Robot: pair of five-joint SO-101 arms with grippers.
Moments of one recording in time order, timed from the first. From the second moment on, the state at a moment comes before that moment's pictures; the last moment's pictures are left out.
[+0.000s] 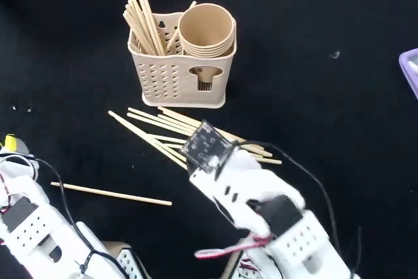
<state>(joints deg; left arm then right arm) -54.6 -67.6 79.4 29.6 23.7 -35.7 -74.1 70.6 53.5 18.4</state>
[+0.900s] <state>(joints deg) -54.6 -67.6 79.4 29.6 23.7 -40.8 8.0 33.7 44.9 22.5</state>
